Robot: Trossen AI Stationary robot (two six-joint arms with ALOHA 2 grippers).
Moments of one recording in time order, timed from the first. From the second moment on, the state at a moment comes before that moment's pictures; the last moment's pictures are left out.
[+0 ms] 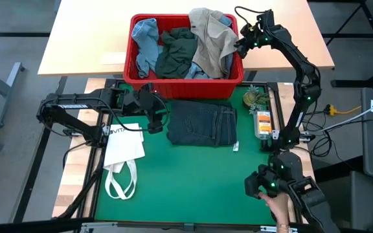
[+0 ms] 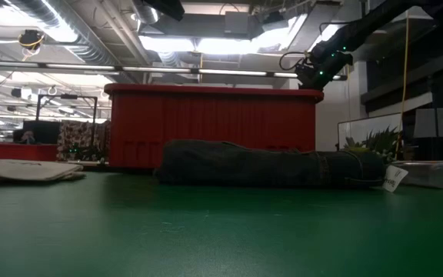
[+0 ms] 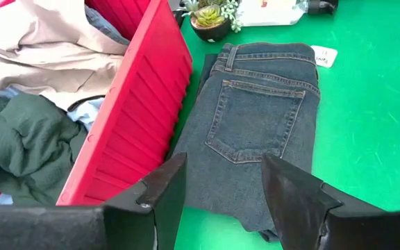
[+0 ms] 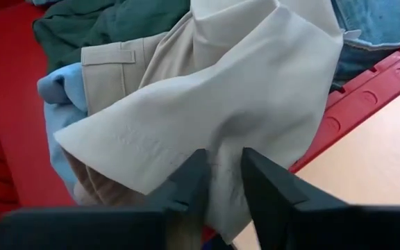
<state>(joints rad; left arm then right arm) 0.02 1.31 1.42 -0.85 -0.40 0.04 -1.20 1.88 1.81 -0.71 -0.47 -0.52</state>
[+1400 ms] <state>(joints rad) 0.02 1.31 1.42 -0.82 -0.40 0.04 -1.00 1.60 1.80 0.05 -0.87 0.03</state>
